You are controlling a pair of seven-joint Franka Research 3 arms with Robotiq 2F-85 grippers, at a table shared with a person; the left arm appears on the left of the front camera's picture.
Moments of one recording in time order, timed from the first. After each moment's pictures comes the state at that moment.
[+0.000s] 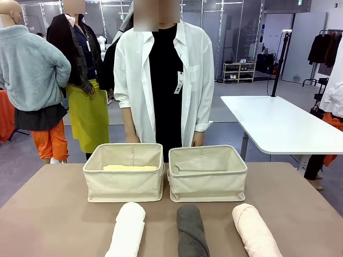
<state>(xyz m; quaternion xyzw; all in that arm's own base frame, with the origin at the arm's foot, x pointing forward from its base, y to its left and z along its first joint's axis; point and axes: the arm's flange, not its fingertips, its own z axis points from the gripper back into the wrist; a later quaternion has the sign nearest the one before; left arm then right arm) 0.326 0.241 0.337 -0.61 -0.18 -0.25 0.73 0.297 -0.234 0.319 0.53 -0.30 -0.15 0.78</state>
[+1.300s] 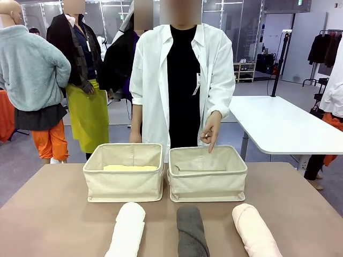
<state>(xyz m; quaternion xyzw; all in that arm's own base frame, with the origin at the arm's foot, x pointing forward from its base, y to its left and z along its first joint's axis) 0.323 0.230 0.340 -0.61 -0.19 -0.27 0.72 0.312 -0.214 0.338 0.52 -0.28 -0.09 0.80</state>
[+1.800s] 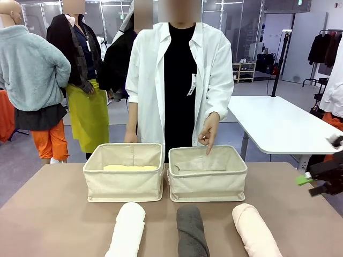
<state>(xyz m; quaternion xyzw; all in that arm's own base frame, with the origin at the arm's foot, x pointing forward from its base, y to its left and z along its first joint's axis) 0.323 0.231 0.340 -0.61 -0.19 -0.26 0.72 0.370 -0.061 0.406 0.36 -0.15 0.10 0.92</state>
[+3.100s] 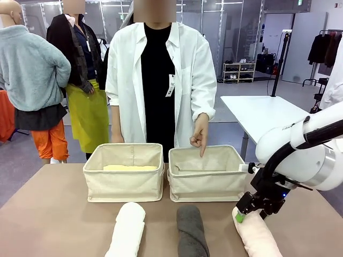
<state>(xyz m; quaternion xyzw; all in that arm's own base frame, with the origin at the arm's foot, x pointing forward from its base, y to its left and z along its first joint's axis) 0.323 0.230 0.340 -0.61 -0.19 -0.27 0.72 0.399 0.109 0.325 0.18 -0.04 0.16 0.97</state>
